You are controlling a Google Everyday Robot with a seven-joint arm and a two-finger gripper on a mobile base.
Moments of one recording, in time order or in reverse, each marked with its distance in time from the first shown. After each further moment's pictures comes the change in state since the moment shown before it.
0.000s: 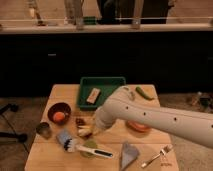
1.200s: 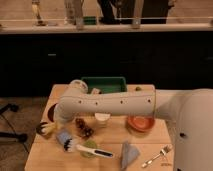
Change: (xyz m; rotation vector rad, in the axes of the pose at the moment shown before) arm -0.151 -0.070 0.071 0.011 -0.071 -0.267
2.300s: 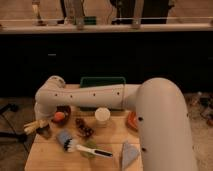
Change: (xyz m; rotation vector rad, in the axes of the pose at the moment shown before) arm -0.052 -0.052 0.058 -0.068 -0.045 -0.089
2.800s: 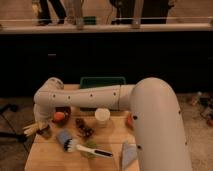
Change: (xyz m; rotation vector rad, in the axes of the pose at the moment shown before) arm 0.000 0.007 0.017 -0.037 -0.009 0.003
